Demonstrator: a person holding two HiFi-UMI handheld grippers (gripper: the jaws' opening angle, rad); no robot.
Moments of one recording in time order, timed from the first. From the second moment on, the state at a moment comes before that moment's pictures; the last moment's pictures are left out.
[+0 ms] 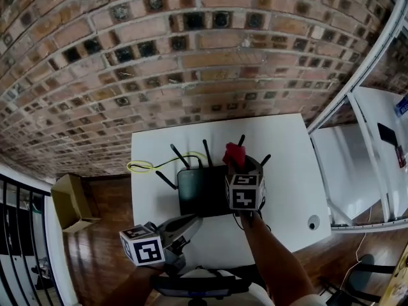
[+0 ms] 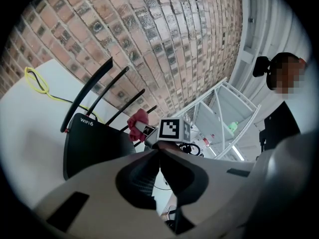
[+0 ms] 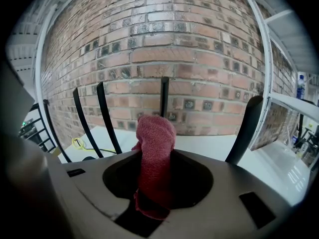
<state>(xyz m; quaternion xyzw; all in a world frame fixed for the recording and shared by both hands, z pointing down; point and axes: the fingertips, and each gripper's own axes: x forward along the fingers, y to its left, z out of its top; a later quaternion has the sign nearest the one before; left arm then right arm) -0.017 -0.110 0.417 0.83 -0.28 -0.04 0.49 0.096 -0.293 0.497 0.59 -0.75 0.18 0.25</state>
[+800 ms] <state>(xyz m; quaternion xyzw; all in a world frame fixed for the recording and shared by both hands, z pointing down) -0.019 -0.115 0.421 0.82 -0.29 -0.05 0.49 0.093 -0.288 0.547 0.58 -0.72 0.27 0.27</state>
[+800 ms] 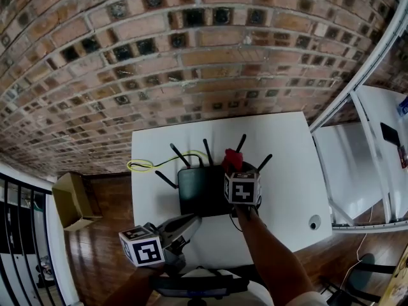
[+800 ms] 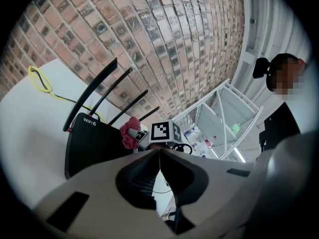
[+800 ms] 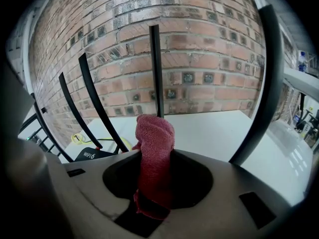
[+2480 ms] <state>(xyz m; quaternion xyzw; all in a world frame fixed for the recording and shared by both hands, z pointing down) 0.012 -0.081 0.408 0.84 -0.26 -0.04 0.47 0.141 -0.252 0.486 0.56 -0.64 0.52 -0.13</state>
